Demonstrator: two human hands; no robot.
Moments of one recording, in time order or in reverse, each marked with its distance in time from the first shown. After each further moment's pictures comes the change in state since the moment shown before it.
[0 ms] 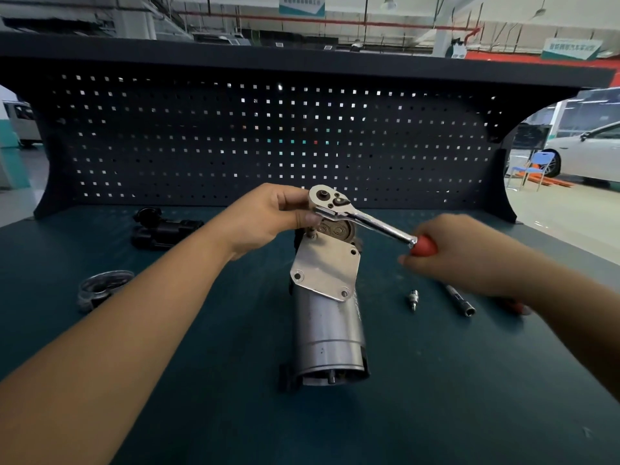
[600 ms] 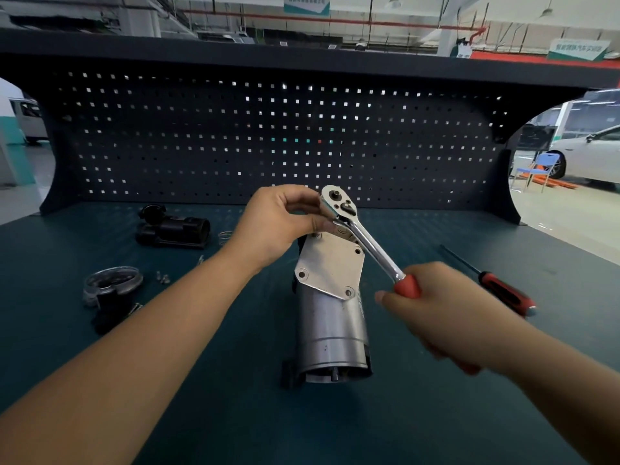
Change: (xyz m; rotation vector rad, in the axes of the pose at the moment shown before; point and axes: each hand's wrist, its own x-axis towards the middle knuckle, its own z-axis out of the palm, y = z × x) left_hand -0.006 -0.005 0.022 -0.027 0.301 0.102; right_hand -0.040 -0.030 0.033 0.404 -0.108 0.169
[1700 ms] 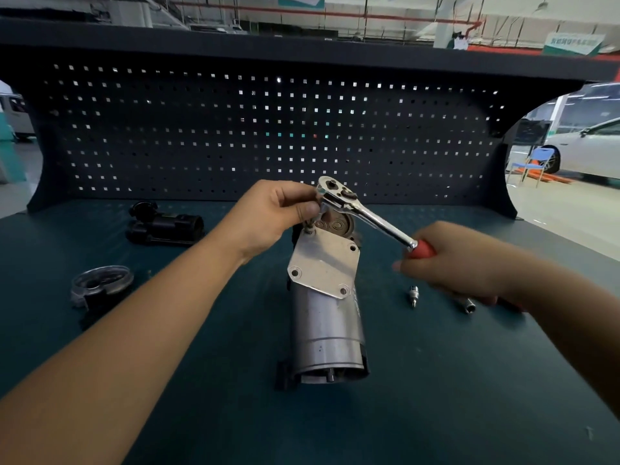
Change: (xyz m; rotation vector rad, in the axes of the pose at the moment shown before) left_hand 0.008 -0.004 -0.009 0.015 -0.176 -0.034; right_hand 0.041 0.011 -0.039 -0.197 -0.065 -0.066
